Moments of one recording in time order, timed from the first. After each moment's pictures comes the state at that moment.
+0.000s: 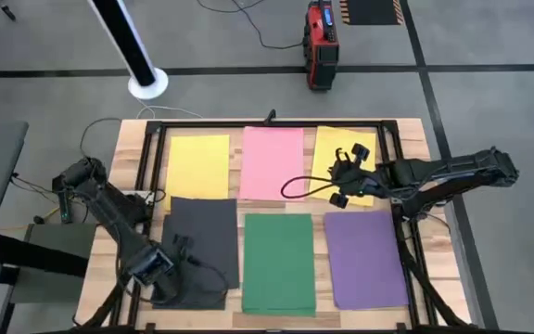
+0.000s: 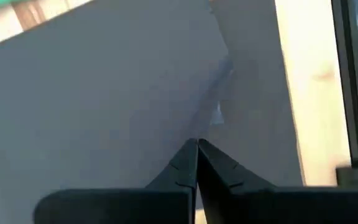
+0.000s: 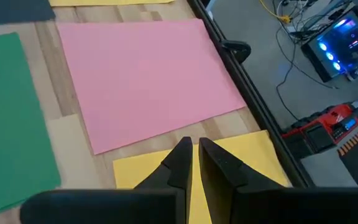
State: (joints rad) left arm -0.87 1.52 1.25 -1.20 -0.16 -0.59; right arm 0.10 1.10 0.95 -0.75 0.65 0.18
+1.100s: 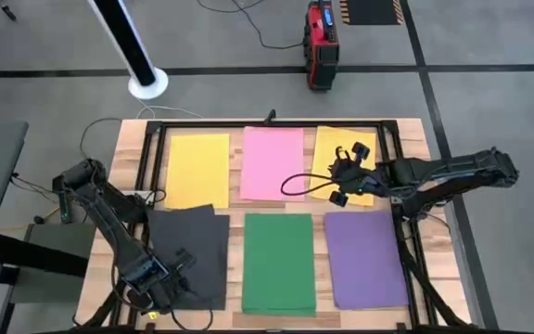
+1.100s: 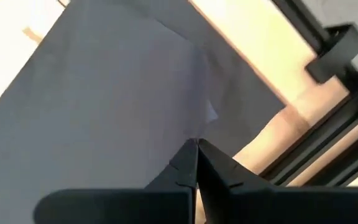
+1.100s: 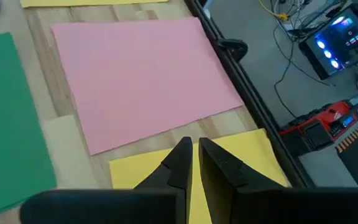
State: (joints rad) left arm -0.90 1.55 1.25 -1.20 0.01 -0.04; right arm 0.08 1.10 0.95 -0.75 0.65 0.18
